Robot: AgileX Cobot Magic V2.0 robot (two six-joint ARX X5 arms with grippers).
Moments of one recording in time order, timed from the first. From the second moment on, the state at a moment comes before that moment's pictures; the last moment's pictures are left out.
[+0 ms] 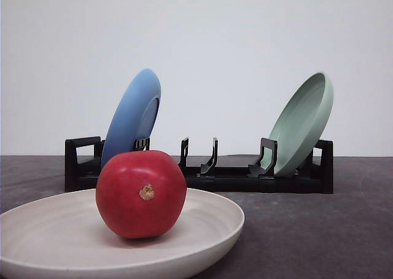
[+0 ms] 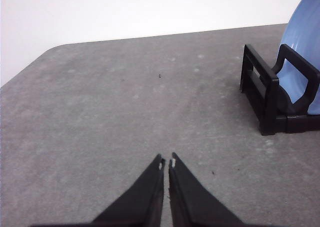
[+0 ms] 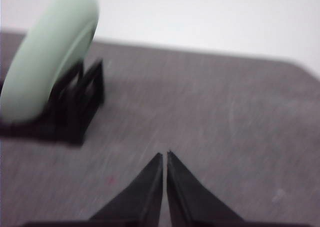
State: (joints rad) left_arx 0.02 0.00 0.02 -0.18 -0.03 0.11; right_arx 0.01 0.01 0.01 -0.17 -0.03 -0.06
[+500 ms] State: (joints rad) left_arx 0.02 0.00 0.02 -0.18 -0.03 0.11; right_arx 0.01 0.01 0.01 -0.17 -0.03 -0.06
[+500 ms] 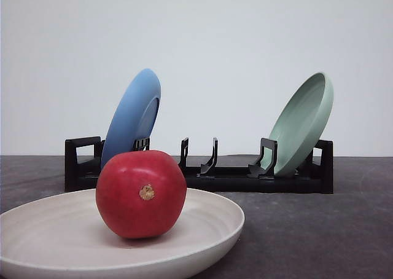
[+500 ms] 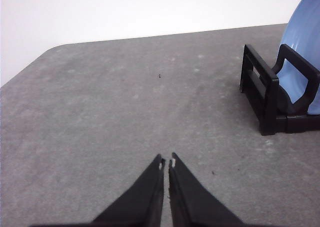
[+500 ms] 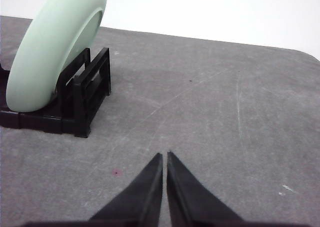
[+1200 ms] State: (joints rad) left_arx 0.02 0.00 0.02 -0.18 -0.03 0.11; right_arx 0.01 0.01 0.01 -0.17 -0.03 -0.06
